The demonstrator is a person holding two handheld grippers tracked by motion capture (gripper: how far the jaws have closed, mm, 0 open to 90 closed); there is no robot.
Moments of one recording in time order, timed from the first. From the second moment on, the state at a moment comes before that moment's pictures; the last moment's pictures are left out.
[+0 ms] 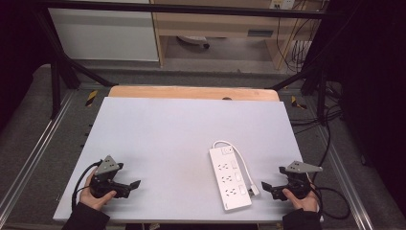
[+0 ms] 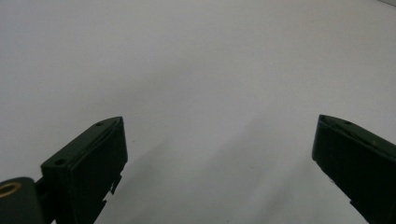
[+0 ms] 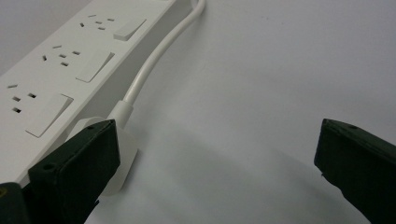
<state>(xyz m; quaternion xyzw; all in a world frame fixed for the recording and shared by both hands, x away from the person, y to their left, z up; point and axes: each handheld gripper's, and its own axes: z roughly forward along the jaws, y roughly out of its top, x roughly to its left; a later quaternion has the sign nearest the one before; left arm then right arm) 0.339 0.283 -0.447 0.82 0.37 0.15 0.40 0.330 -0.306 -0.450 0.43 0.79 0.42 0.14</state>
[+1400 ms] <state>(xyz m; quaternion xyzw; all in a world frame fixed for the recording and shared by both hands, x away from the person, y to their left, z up) 0.339 0.283 -0.447 0.82 0.38 0.15 0.40 0.331 -0.298 -0.440 0.42 0.79 0.42 0.15</state>
